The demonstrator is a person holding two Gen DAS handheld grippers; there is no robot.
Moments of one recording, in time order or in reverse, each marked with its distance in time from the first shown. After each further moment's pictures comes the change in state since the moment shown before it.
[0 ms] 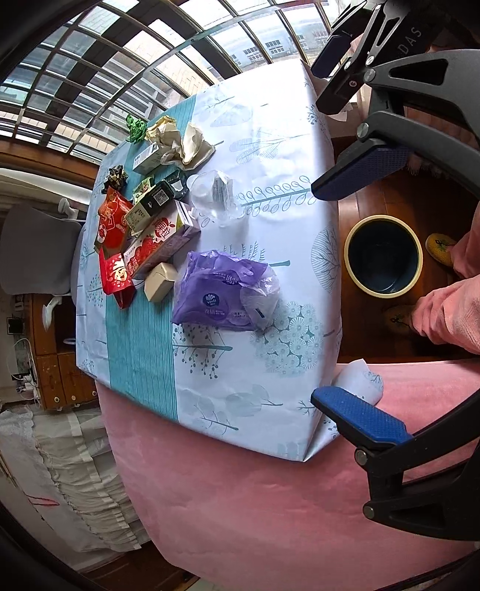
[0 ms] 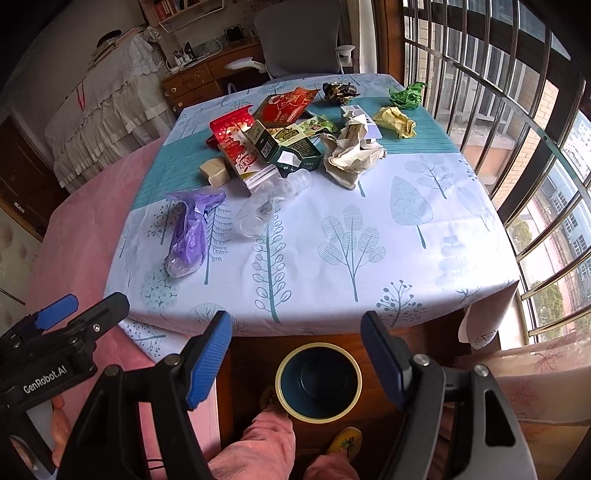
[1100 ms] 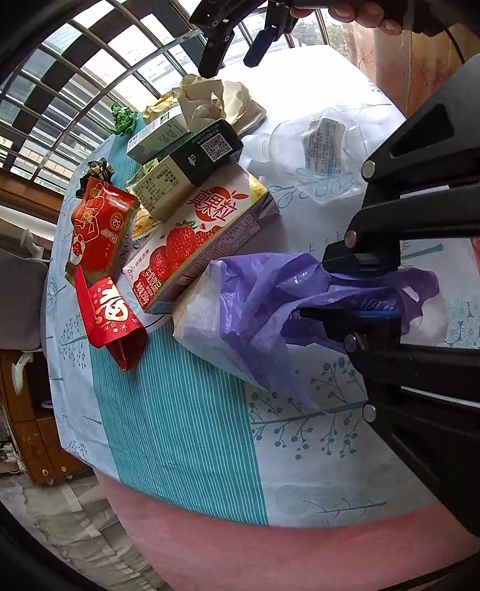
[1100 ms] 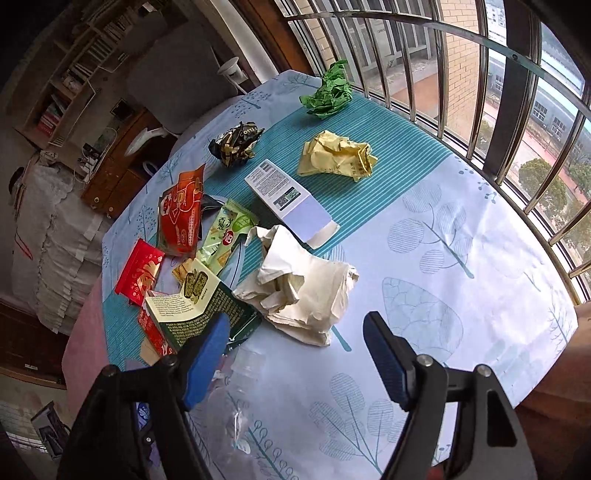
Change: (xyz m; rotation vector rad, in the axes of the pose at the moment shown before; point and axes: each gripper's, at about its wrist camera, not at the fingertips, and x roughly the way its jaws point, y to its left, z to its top) left arm 0.153 -0.007 0.135 0.127 0.114 -0.158; right arm 0.115 -0.096 0.156 0.514 -0.038 -0.001
